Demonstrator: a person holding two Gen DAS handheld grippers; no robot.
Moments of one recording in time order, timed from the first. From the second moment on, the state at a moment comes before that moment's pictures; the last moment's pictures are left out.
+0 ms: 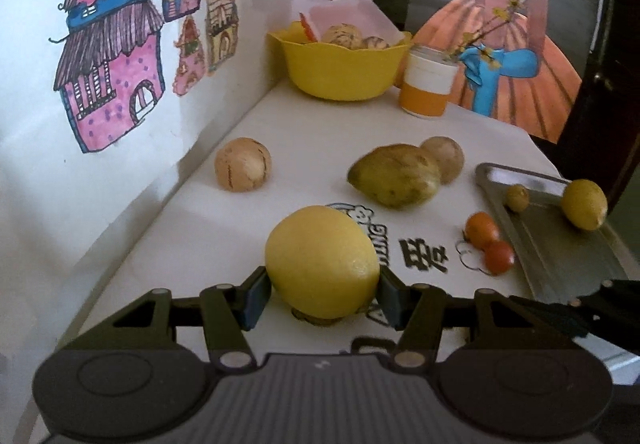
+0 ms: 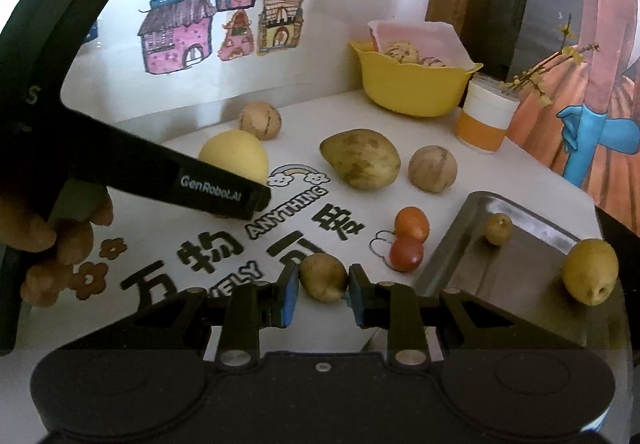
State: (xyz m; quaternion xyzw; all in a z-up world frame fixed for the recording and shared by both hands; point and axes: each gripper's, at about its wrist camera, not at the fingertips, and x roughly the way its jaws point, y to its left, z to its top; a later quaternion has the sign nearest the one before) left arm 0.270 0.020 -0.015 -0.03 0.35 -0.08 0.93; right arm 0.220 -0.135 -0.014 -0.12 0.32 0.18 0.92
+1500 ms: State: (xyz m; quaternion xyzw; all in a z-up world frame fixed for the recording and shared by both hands) left arm 0.272 -0.099 0.002 -0.05 0.33 -0.18 0.92; right arm 0.196 -0.274 0.014 -0.05 0.29 0.08 0.95
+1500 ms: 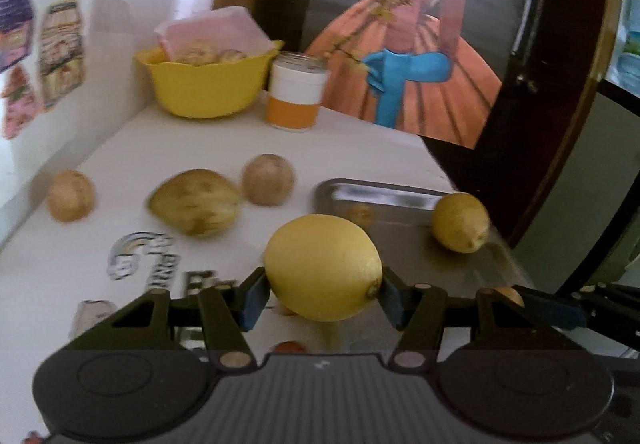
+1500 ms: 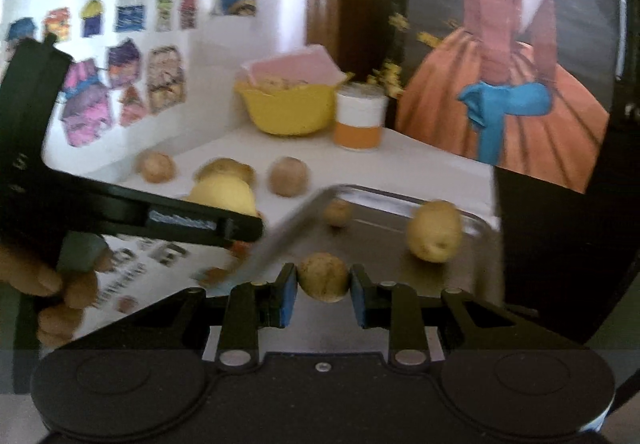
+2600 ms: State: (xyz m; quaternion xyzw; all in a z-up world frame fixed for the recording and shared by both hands) left arm 0.281 -0.154 0.001 -0.01 0.32 -0.20 0.93; right arm 0.223 -0.319 -0.009 -0.05 0.31 0.04 0.95
